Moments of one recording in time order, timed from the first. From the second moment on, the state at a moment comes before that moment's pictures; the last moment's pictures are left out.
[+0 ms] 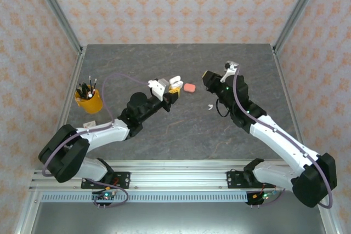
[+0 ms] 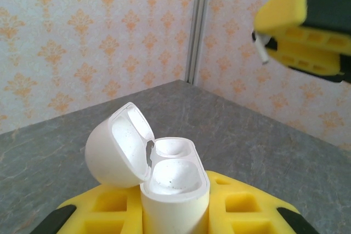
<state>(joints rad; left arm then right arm) -0.63 1.40 0.62 0.78 0.11 -0.09 0.56 1.09 0.86 0.03 0.17 0.67</state>
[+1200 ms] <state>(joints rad) -0.75 1.64 1.00 0.79 -0.01 -0.04 0.56 1.12 0.91 0.30 -0.05 0.70</state>
